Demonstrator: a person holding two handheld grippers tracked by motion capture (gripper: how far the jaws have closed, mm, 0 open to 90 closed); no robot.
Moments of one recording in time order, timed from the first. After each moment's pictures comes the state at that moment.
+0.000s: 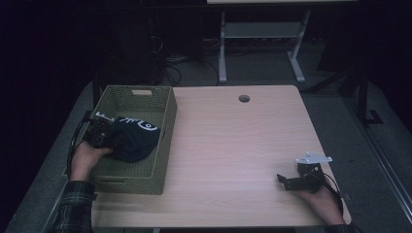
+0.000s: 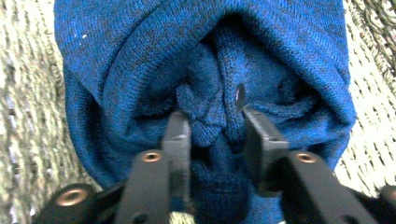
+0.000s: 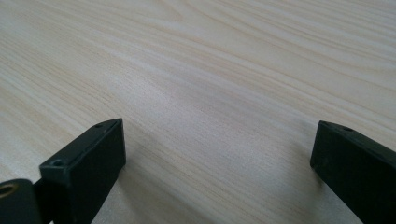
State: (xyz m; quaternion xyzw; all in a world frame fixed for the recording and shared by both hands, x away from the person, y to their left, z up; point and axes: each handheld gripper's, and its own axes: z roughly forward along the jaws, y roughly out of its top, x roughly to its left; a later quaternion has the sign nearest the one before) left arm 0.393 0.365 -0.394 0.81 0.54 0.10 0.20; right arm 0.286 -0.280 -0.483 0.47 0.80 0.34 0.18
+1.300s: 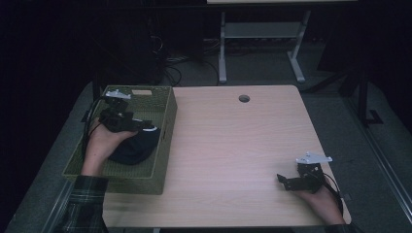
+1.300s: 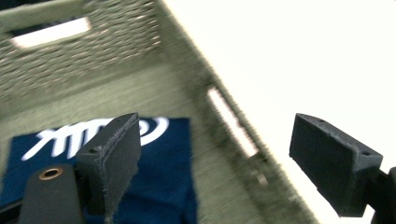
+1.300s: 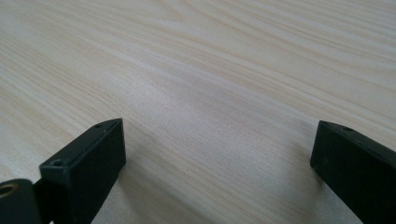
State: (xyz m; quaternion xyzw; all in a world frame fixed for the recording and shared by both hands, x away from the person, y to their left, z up) left arm 0.378 0.269 -0.303 0.81 0.46 0.15 0.34; right arm 0.286 -0.280 -0.483 0.47 0.80 0.34 0.18
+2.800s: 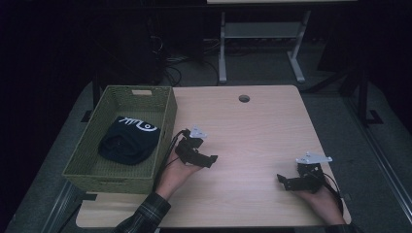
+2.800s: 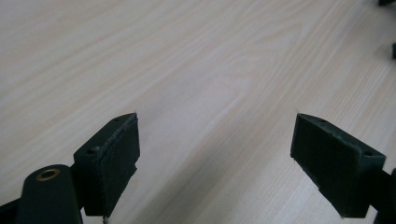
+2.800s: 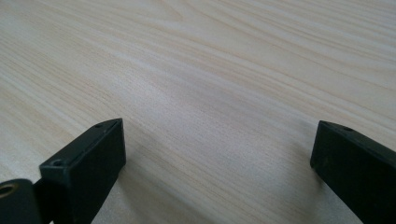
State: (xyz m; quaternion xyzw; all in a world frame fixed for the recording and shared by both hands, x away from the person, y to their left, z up) left arm 0.347 0.100 -0.421 0.86 0.35 0.11 0.35; right arm 0.286 -0.280 -0.483 0.47 0.80 0.34 0.18
